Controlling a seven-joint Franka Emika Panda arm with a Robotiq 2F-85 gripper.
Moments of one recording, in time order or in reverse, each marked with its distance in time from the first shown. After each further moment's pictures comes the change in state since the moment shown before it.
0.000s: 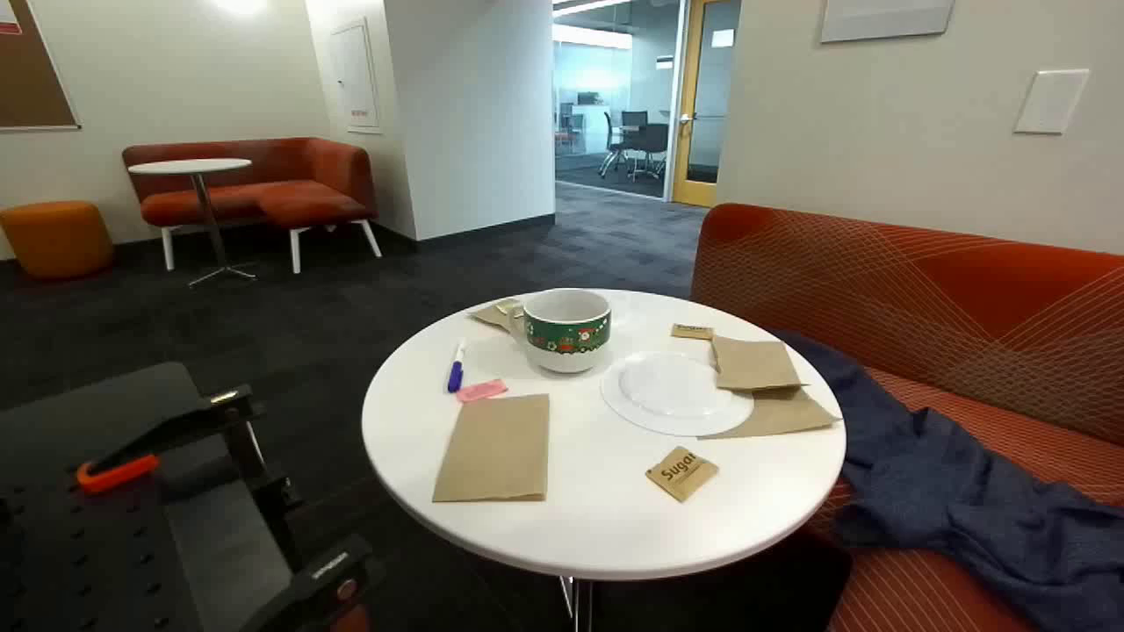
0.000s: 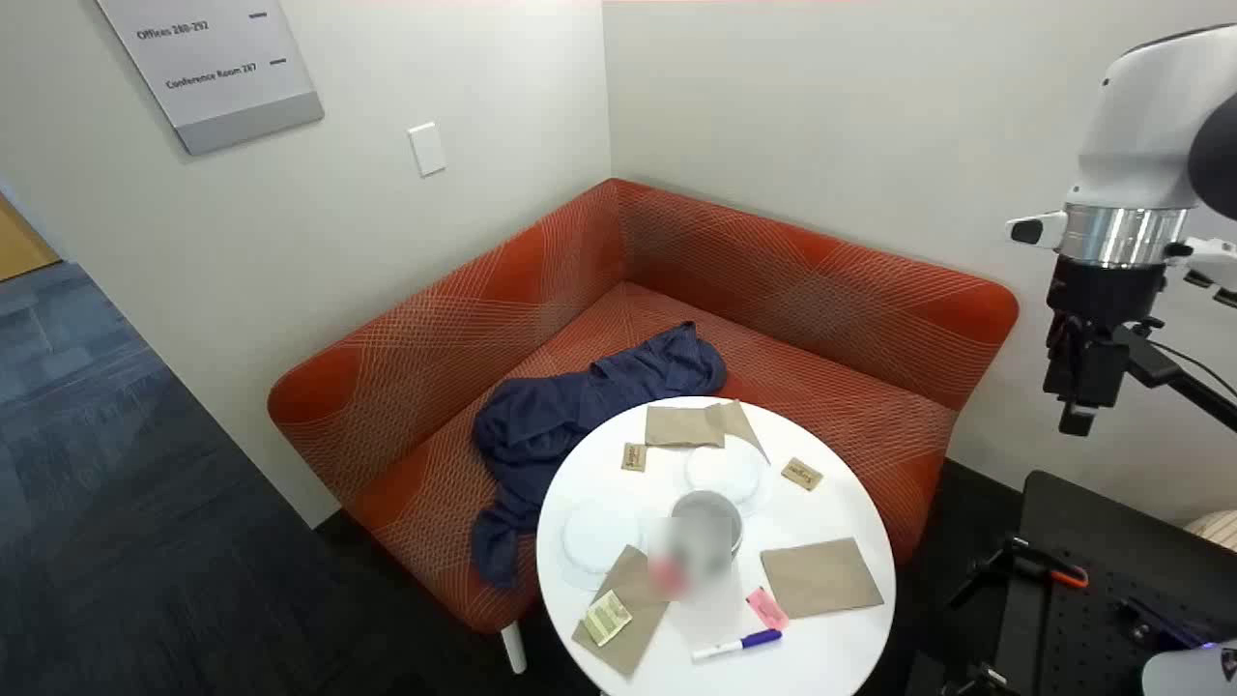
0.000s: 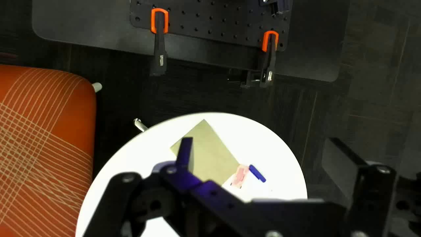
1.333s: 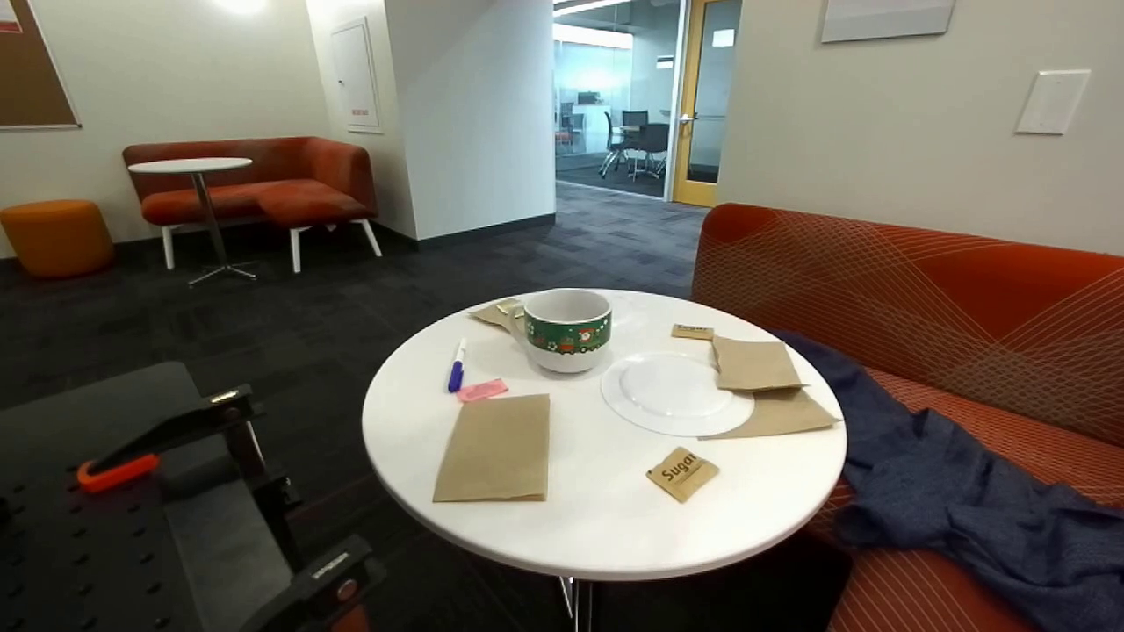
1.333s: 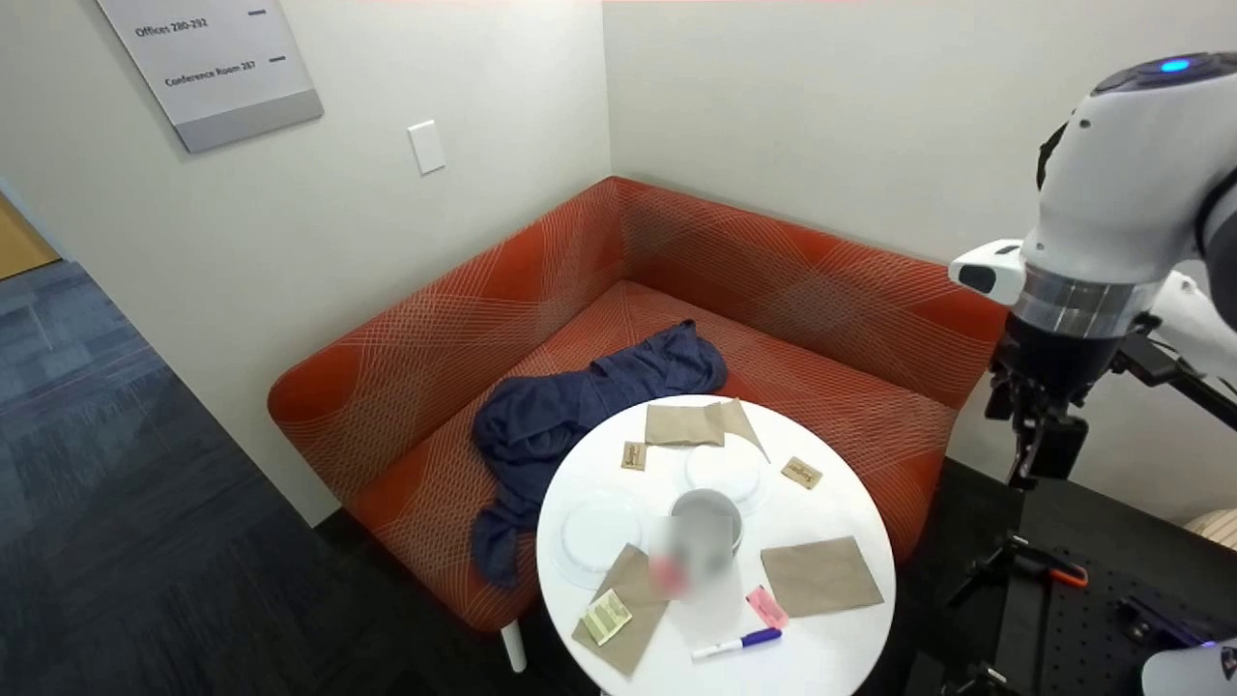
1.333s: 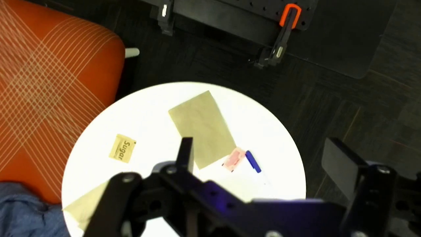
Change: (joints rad) arm 0.090 0.014 0.290 -0.035 0.002 0.167 0.113
